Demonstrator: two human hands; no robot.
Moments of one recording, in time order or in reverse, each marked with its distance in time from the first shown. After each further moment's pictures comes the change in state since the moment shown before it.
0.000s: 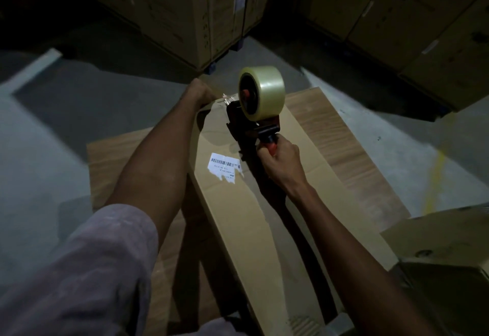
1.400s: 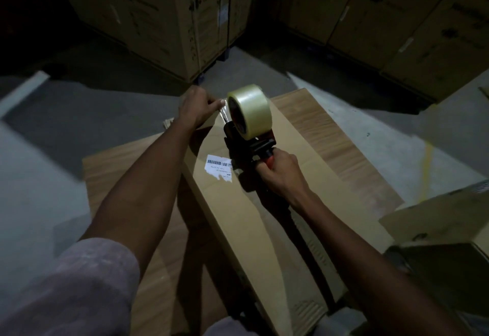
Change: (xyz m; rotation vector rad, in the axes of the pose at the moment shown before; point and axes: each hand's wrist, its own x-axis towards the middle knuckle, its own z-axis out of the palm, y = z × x) left_hand -0.028 -0.018 0.004 0.453 0.078 0.503; right_hand -0.042 -0.008 -0.020 -0.169 -0.104 0.035
